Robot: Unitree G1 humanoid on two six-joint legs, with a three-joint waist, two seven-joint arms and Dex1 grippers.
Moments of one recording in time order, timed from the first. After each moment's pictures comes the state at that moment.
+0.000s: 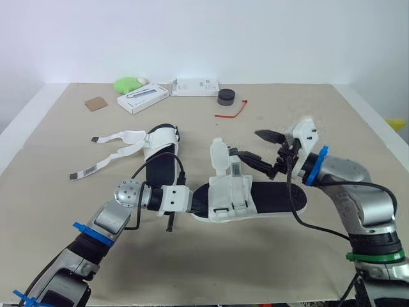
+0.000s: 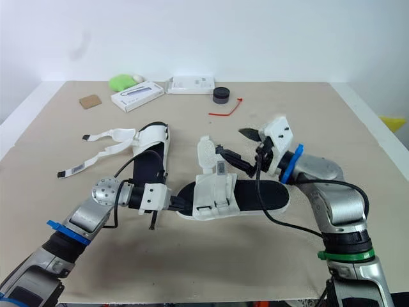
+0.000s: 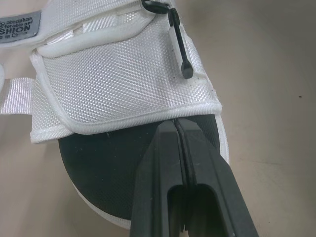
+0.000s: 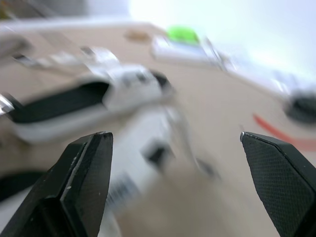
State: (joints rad) left arm -0.47 0.49 -0.38 0.11 -0.08 -0.17 -1.19; right arm -0.50 -0.64 -0.02 -0.24 0.52 0.46 0.79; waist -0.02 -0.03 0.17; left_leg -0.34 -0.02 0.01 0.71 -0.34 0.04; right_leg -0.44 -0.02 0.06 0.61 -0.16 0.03
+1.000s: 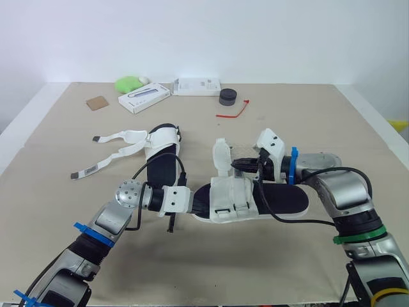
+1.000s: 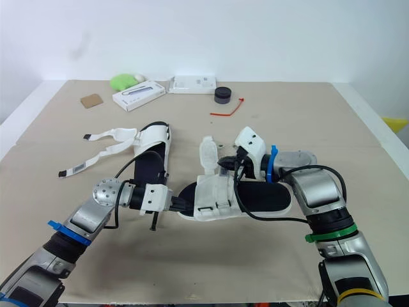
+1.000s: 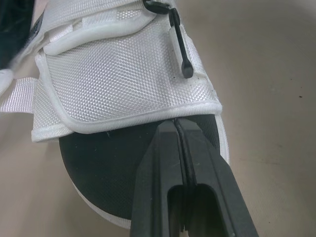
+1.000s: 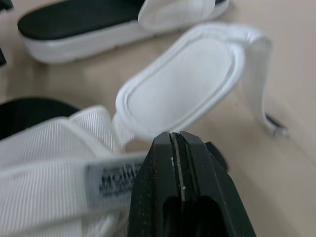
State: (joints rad) left arm -0.46 0.49 -0.38 0.11 -0.08 -0.18 -1.18; right arm -0.61 -0.70 0.18 -0.03 0.29 0.64 0.95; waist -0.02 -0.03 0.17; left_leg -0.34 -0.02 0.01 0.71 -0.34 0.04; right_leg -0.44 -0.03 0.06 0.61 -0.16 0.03
